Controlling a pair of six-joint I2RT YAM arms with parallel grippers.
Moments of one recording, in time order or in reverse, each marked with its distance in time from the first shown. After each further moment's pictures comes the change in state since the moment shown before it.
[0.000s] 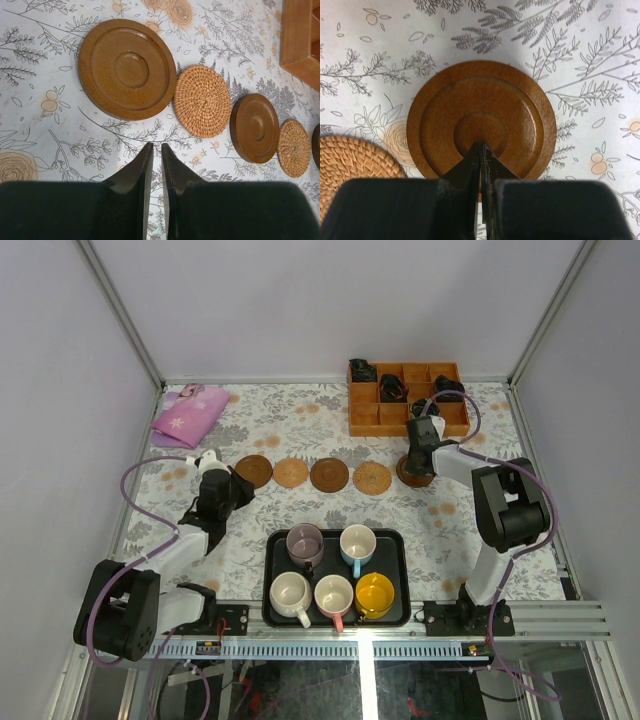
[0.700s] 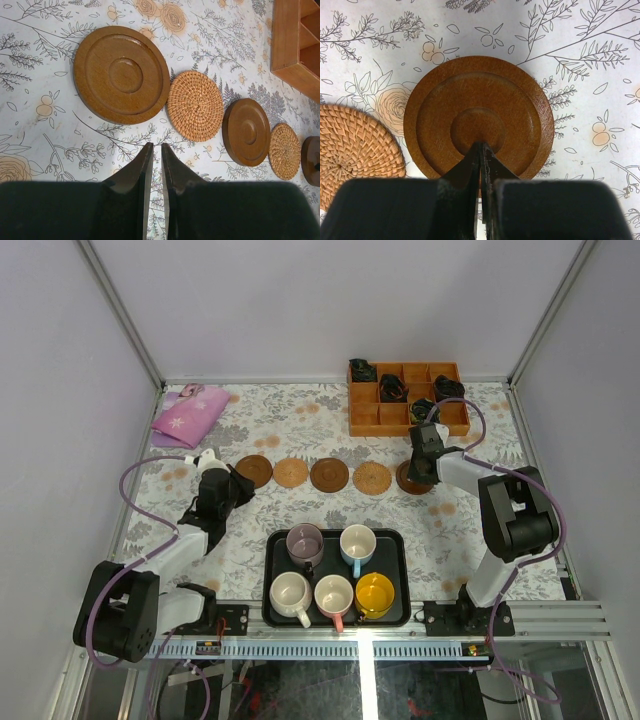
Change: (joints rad) left arm 0.000 -0.007 0.008 0.012 0.001 -0.017; right arm 0.000 -0.094 -0.103 -0.013 -0.043 0.049
